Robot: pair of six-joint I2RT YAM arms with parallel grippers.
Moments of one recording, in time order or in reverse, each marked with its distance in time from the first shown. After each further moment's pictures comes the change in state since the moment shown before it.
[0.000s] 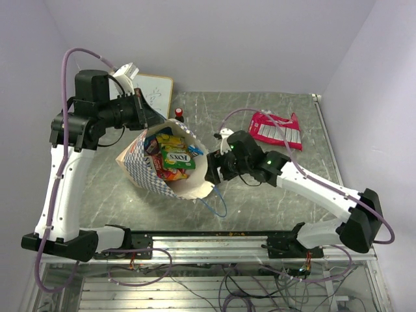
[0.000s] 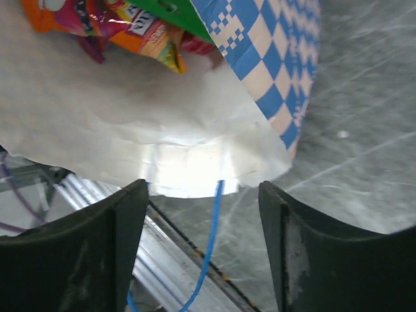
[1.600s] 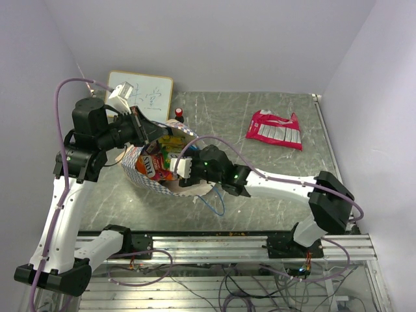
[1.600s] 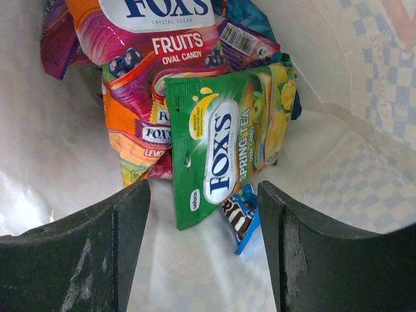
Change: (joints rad) left arm 0.000 -0.267 -0.412 0.334 0.052 -0.156; right arm 0.187 0.227 -0.053 0.608 0.113 -1.112
